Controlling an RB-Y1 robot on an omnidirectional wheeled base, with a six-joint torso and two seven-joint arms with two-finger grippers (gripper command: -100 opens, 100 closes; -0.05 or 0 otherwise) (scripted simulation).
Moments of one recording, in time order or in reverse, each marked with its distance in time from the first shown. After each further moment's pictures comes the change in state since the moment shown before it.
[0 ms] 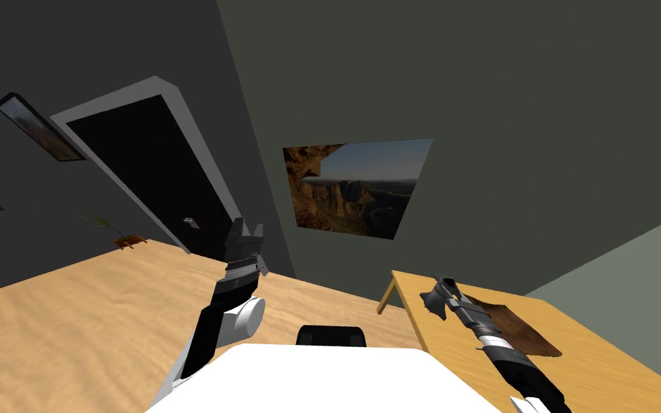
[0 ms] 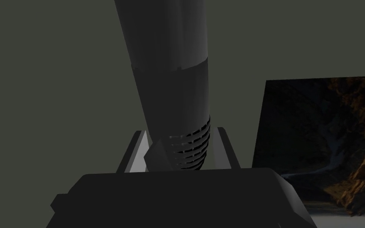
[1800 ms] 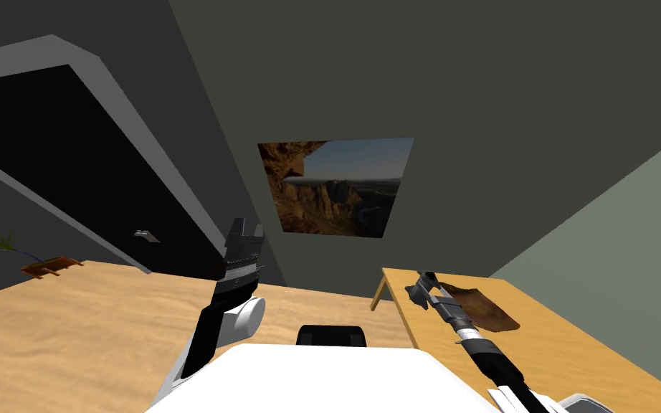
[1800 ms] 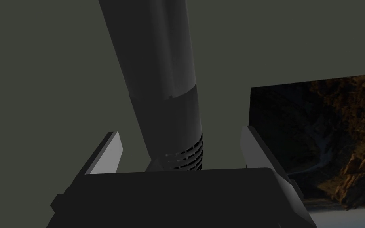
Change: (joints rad) left arm 0.000 0.000 0.000 0.000 0.000 0.000 0.000; right arm 0.046 0.081 -0.096 -0.159 0.245 0.037 -0.062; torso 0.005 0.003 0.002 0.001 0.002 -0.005
